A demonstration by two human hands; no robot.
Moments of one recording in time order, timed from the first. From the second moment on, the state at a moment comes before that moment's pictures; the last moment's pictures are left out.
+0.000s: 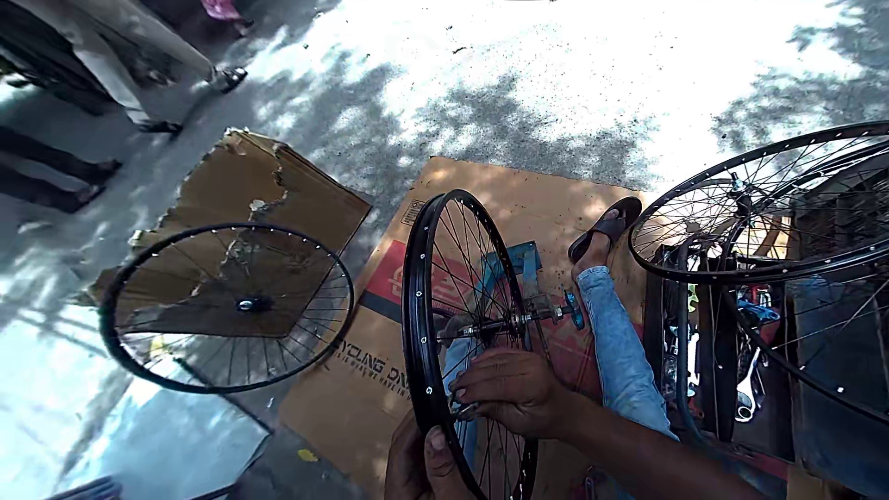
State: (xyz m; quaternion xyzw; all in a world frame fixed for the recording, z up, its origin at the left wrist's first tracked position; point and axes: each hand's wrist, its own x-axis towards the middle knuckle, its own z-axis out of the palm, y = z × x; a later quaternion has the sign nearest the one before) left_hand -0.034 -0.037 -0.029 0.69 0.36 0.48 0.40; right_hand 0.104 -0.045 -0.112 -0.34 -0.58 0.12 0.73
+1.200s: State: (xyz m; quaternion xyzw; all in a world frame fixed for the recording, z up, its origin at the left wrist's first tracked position) left_hand -0.018 -0.051 -0.018 0.61 0.41 0.54 0.42; right_hand 0.165 -0.046 -0.075 -0.31 -0.75 0.20 0.55
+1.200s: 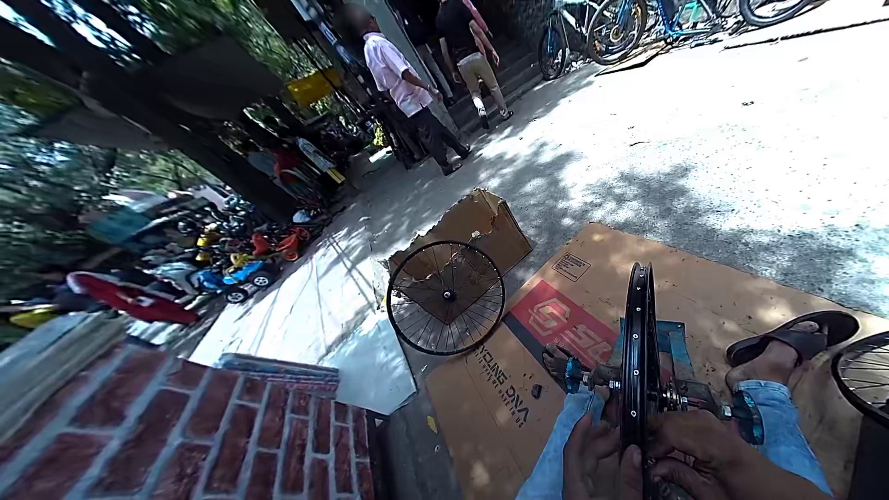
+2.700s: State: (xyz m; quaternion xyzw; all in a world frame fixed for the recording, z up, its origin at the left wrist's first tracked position) left_hand 0.018 0.004 0.016 0.65 0.47 0.41 0.44; right_hand 0.110 -0.010 -0.085 -0.48 -0.42 0.04 0.77
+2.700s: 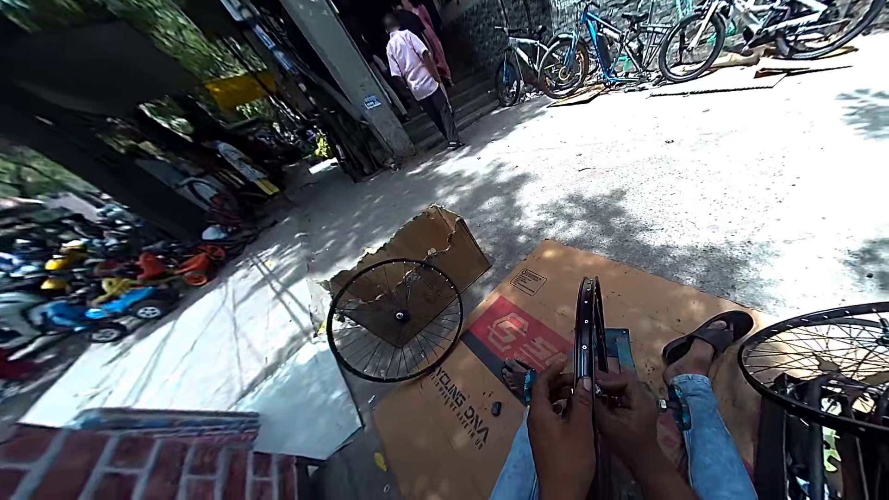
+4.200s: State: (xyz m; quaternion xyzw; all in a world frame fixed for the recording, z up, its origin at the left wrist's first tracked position) left_hand -0.011 -0.011 -0.018 0.68 0.42 0.48 0.36; right_hand 0.087 -0.025 -0.075 -0.44 -0.42 0.16 0.78
